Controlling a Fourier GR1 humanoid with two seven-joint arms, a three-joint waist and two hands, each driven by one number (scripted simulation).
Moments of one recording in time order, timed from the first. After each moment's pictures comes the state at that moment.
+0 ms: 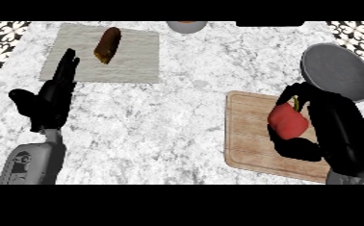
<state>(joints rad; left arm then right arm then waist) -0.23 0.19 0.11 -1.46 0.00 0.06 0.08 -0.12 -0.15 0.10 -2.06 0.96 0.23 0.39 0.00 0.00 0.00</state>
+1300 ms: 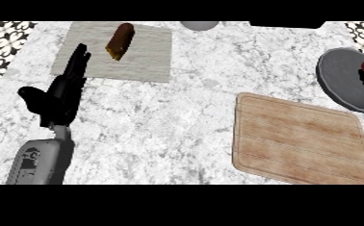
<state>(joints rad) -0.26 0.16 0.08 -1.48 0.00 0.04 0.09 -0.62 -0.61 -0.51 -0.67 0.79 -0.24 -0.31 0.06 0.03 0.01</state>
